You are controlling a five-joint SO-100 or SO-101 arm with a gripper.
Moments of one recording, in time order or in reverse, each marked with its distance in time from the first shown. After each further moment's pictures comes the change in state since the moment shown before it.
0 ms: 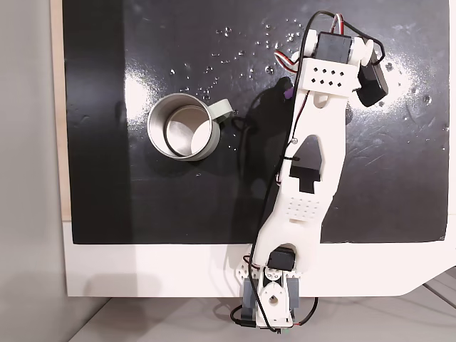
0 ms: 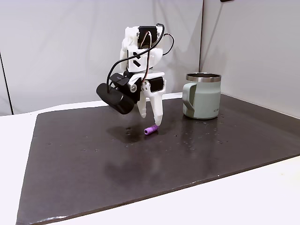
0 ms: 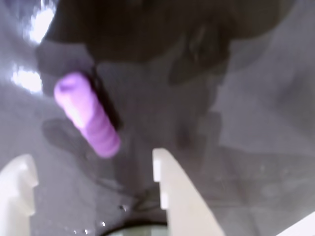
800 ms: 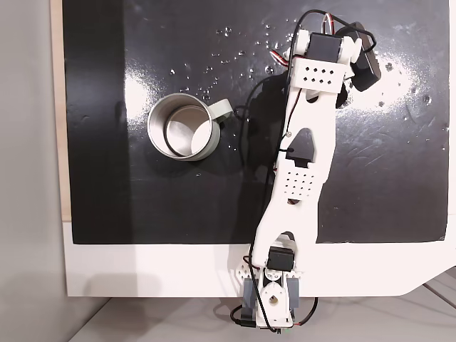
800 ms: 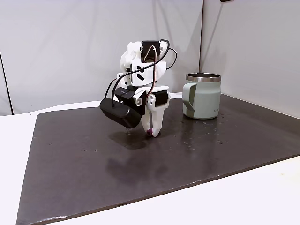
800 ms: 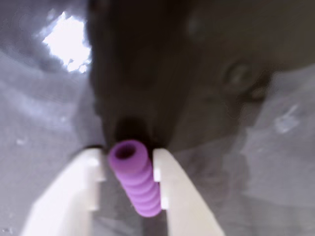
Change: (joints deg) arm -3.2 -18.9 -22.9 0.0 -1.7
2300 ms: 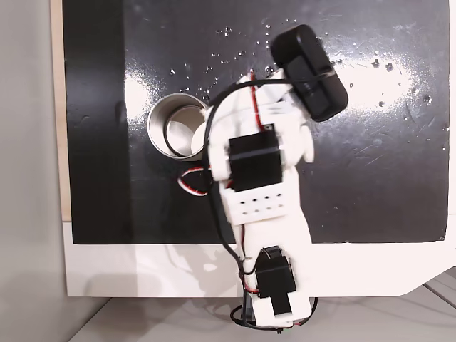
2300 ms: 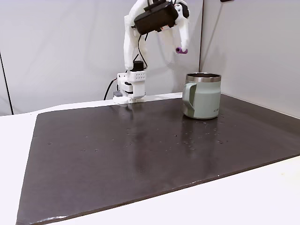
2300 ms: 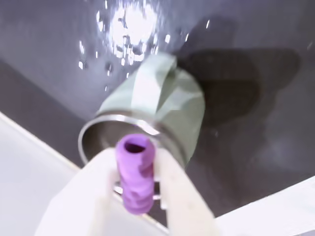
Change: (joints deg) arm -22.5 71.0 47.7 0.7 8.5
